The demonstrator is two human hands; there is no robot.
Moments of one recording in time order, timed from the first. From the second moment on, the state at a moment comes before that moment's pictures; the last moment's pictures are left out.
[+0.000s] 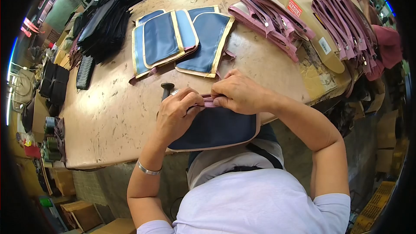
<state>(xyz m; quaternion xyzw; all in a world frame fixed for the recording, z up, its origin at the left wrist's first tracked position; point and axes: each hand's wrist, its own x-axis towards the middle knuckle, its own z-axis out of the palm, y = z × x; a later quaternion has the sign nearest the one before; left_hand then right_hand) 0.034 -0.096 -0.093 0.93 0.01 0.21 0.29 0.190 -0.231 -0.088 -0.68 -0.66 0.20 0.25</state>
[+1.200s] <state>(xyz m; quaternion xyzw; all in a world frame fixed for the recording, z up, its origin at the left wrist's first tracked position) 0.012 -0.079 -0.098 0.93 -0.06 0.21 0.29 0.202 -0.230 -0.080 -0.64 -0.60 0.37 0.31</state>
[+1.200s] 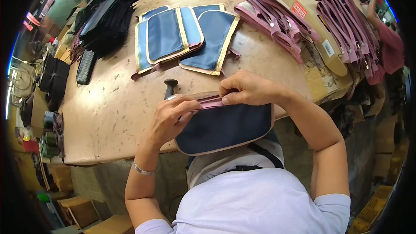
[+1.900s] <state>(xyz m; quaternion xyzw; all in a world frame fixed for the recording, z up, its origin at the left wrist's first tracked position) 0.013 -0.090 -0.096 0.91 -0.05 0.24 0.32 0.182 -0.229 -0.086 -0.66 -0.68 0.21 0.25</state>
